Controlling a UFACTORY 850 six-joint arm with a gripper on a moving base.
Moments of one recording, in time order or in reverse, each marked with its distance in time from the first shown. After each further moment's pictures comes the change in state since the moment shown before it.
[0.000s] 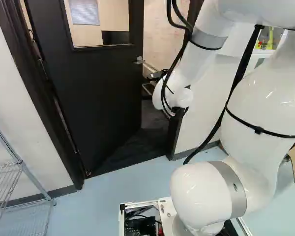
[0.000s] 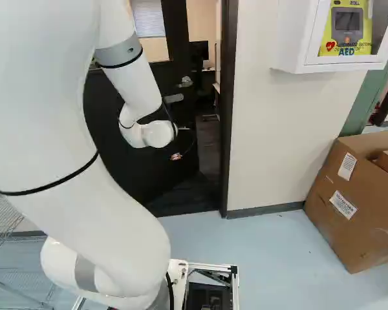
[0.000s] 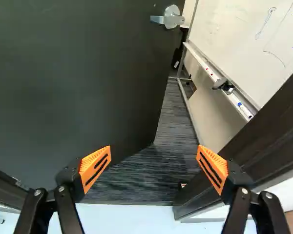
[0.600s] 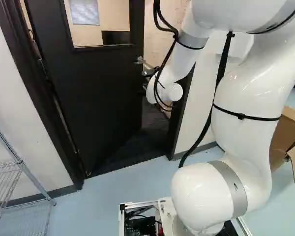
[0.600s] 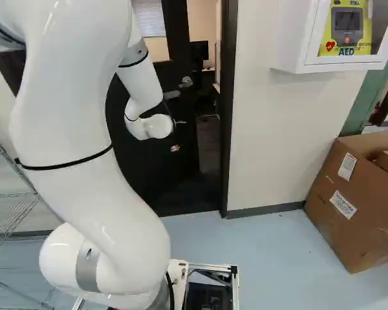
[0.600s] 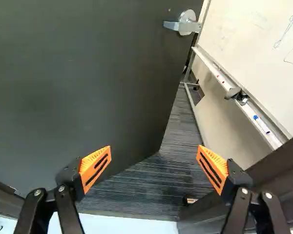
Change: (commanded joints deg) arm 3.1 -8.5 -9.1 0.0 0.0 0.0
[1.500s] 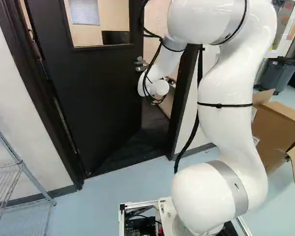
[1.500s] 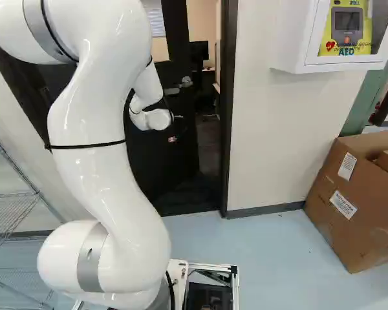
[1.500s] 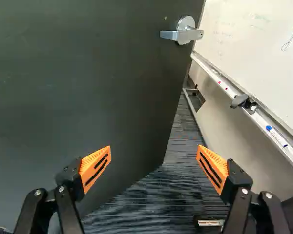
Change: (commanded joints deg) arm 3.7 -12.2 -14.4 5.3 0.0 0.0
